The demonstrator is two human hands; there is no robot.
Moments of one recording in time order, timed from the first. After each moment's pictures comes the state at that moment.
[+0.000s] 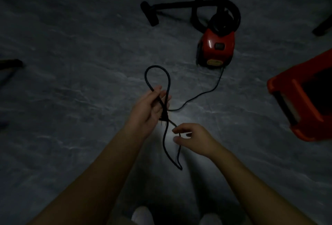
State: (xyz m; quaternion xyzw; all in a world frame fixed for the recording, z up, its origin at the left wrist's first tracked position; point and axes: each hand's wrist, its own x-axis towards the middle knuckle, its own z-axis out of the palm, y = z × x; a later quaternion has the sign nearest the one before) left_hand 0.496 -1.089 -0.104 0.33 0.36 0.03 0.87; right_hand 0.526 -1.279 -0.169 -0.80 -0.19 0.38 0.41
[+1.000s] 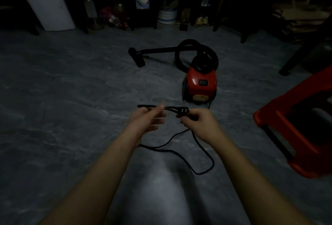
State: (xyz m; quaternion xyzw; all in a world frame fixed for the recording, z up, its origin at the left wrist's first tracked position) left_hand 0.572 -1.074 -0.143 0.62 0.29 0.00 0.73; right_hand 0.643 -1.256 -0.147 -0.82 -0.20 0.16 0.52
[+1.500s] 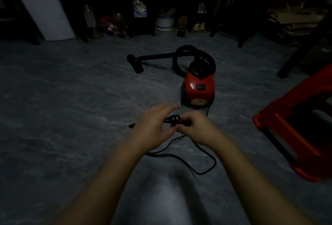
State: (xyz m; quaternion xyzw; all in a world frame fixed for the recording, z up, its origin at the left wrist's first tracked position) left_hand 0.575 -1.090 -0.140 0.94 -0.05 0.14 0.30; right_hand 0.648 -1.258 -0.132 -0.85 -0.30 0.18 0.40
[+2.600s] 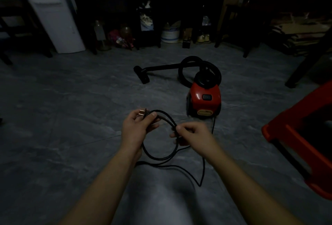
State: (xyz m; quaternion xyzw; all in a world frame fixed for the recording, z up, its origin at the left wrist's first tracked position) left_hand 0.575 -1.063 -0.135 0.52 0.25 0.21 0.79; right_hand 0.640 -1.236 -0.146 -0.74 -0.16 0.24 0.61
